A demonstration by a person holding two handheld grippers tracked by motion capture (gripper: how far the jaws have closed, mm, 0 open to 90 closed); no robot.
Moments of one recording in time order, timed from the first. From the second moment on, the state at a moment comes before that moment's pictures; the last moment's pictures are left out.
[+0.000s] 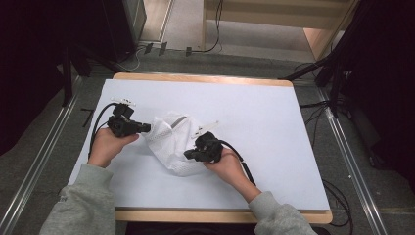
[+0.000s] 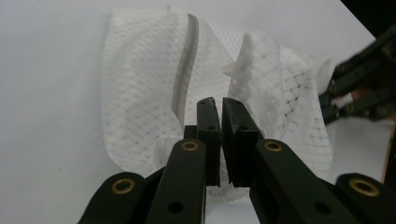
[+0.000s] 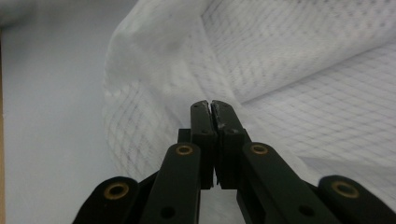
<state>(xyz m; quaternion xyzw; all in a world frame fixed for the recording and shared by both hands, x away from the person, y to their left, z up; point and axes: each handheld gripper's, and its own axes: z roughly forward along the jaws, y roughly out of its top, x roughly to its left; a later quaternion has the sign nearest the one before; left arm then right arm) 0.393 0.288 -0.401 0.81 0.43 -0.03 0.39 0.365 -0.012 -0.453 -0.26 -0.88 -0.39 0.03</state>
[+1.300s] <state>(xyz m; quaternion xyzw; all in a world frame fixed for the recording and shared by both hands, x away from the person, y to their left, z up) 0.341 0.335 -0.415 0.77 0.49 0.02 0.39 0.427 -0.059 -0.467 -0.33 -0.87 -0.36 -0.07</state>
